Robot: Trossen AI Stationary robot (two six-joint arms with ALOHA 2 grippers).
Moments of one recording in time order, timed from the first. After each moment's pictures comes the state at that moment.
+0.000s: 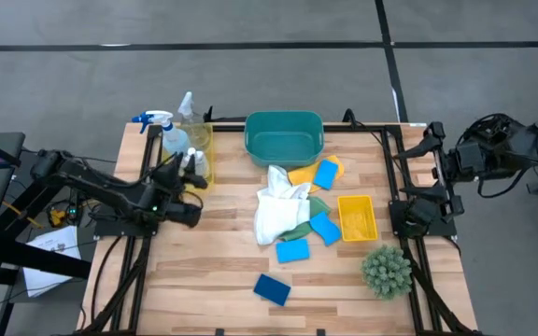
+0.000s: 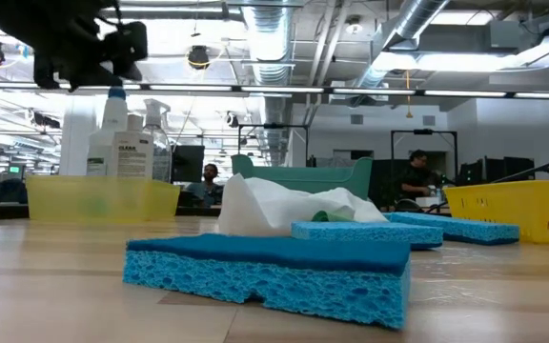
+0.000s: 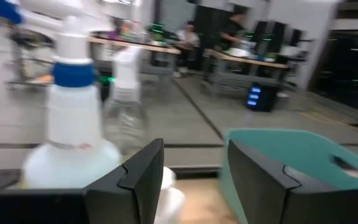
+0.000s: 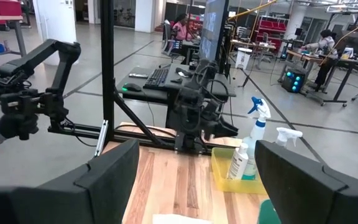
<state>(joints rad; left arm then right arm) -0.29 1.02 0.61 -0.80 -1.57 -1.41 0.89 0.84 1.54 -0.83 0.84 -0.03</state>
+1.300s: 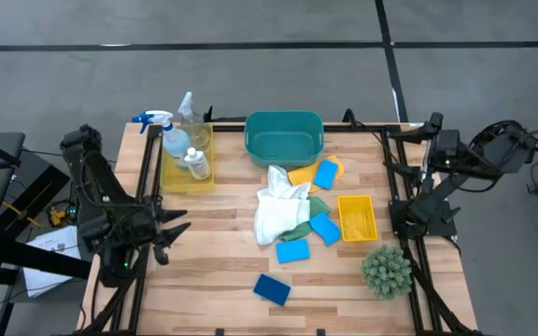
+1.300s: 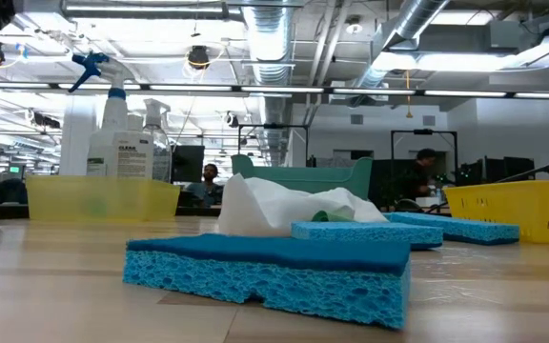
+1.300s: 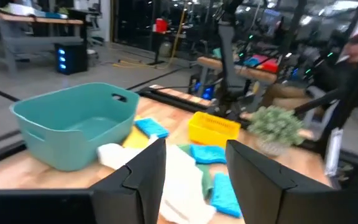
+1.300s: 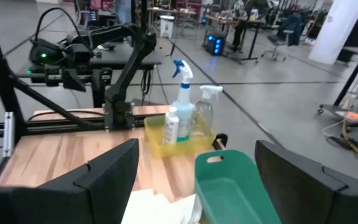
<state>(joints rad) -1.14 0.99 0.80 -0.87 -1.52 -1.23 0.70 0.84 1.51 -0.98 1.00 0.15</state>
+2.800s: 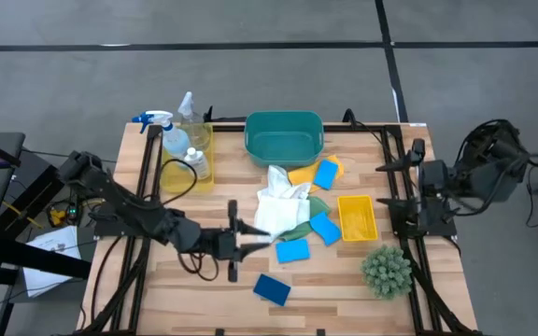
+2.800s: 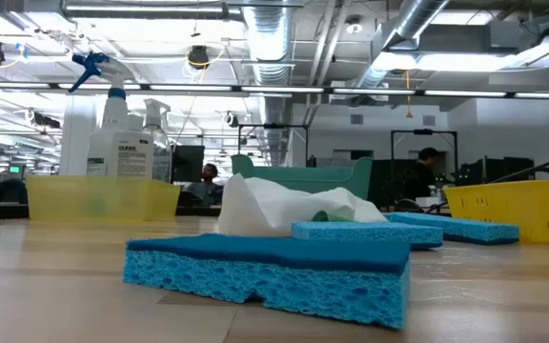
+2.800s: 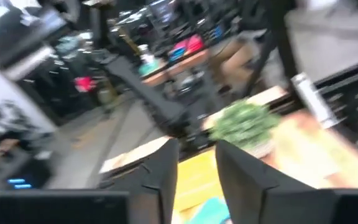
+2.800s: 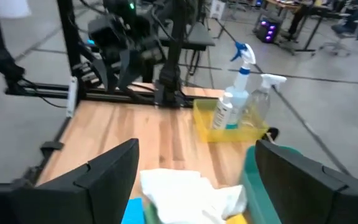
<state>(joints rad) -0.52 1.41 1.04 0.31 -0.61 0.45 0.83 0.94 1.51 -1.02 0.89 0.22</state>
